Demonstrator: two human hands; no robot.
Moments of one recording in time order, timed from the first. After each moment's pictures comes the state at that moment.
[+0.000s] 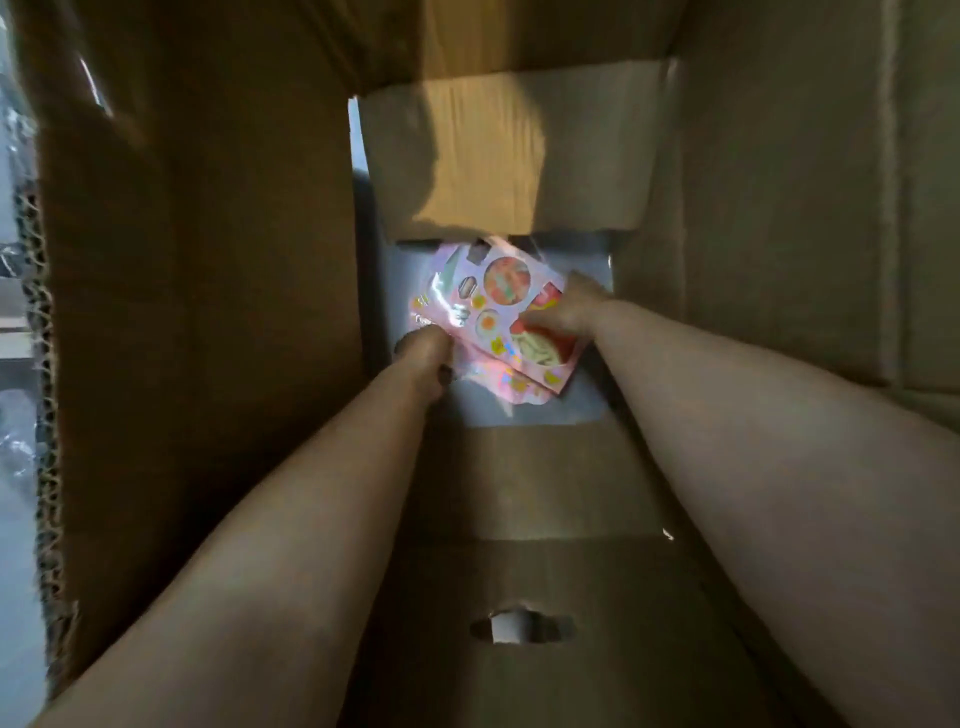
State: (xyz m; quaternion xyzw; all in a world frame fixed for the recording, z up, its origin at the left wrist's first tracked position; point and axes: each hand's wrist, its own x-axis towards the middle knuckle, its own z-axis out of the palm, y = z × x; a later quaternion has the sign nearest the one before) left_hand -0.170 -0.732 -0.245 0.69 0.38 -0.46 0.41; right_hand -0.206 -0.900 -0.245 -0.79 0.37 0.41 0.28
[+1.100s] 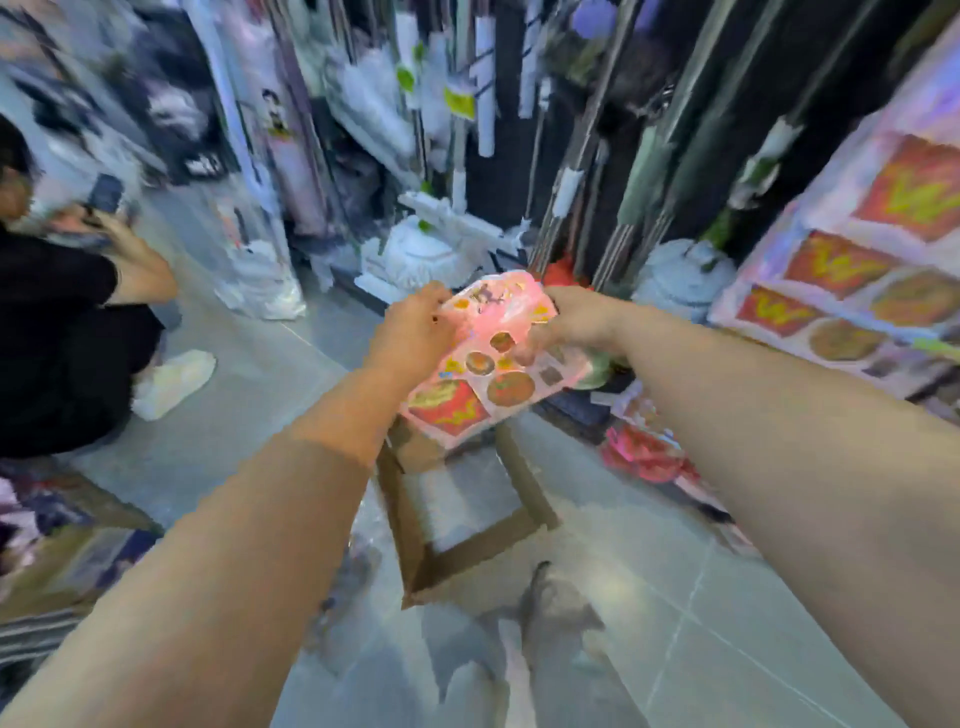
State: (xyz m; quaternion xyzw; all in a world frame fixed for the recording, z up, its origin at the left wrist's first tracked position) left_hand -0.195 -0.789 0.510 0.85 -0.37 -0.20 0.30; right_hand -0.331 -0.935 0.519 -0.81 0.33 0.12 0.46
